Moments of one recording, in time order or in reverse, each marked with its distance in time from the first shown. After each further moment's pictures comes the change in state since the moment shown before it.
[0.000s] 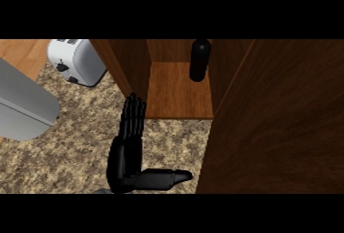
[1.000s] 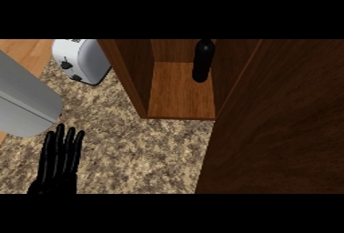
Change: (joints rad) left arm 0.396 0.314 0.138 -0.351 0.086 -0.152 -0.064; right arm -0.048 -0.076 0.193 0.004 -0.001 0.117 0.102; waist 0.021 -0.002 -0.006
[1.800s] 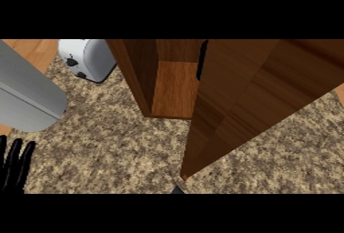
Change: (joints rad) left arm 0.211 0.174 0.250 -0.084 0.191 -0.257 -0.055; right arm -0.435 0.175 0.308 0.180 0.074 -0.391 0.169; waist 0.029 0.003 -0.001
